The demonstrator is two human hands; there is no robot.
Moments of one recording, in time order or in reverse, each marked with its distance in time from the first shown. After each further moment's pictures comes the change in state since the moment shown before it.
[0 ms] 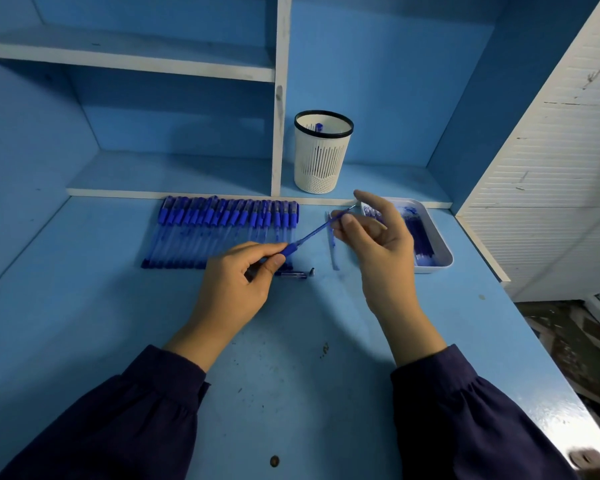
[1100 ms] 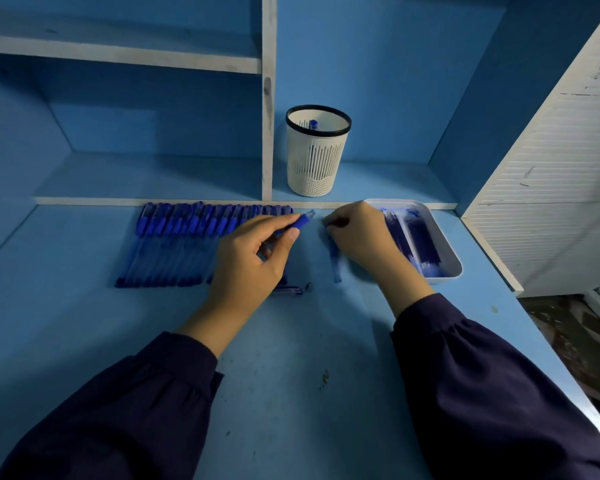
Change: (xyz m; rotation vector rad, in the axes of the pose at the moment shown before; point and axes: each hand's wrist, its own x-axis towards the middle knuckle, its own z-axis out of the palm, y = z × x) left_hand 0.048 -0.018 0.037 -0.032 0.090 0.102; right_hand 0.085 0.030 0.002 -1.075 -0.187 0.107
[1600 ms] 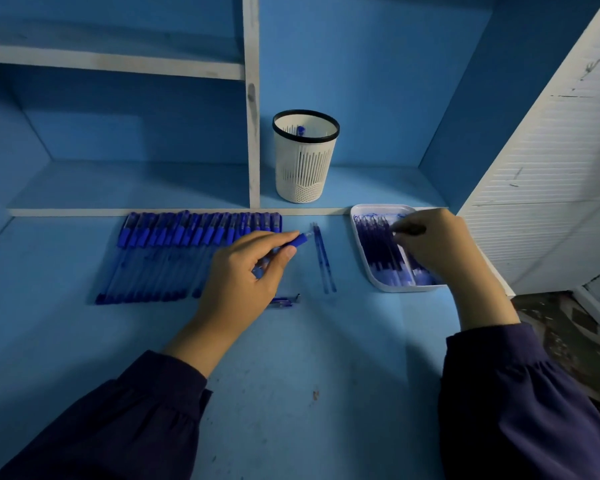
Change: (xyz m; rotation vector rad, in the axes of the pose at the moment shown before) left_hand -0.001 0.001 0.004 0.013 -0.084 0.061; right_hand -0.015 0.054 -0.079 -0.172 0.137 0.079
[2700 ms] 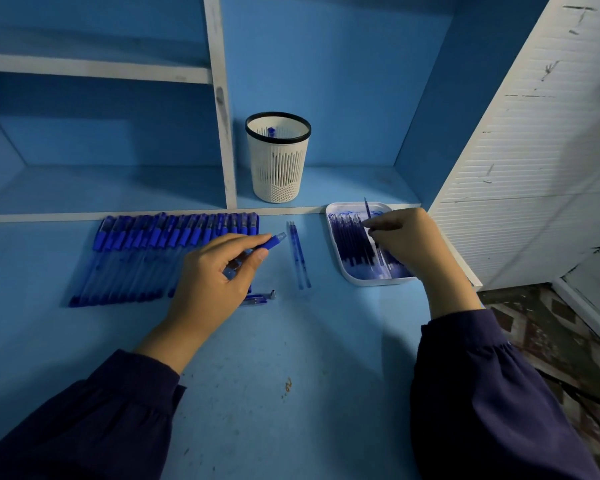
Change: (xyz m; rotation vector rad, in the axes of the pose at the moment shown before) left_hand -0.002 0.005 -0.006 0.050 -0.060 0.004; right_hand 0.000 0.012 0.001 0.229 -0.043 0.094
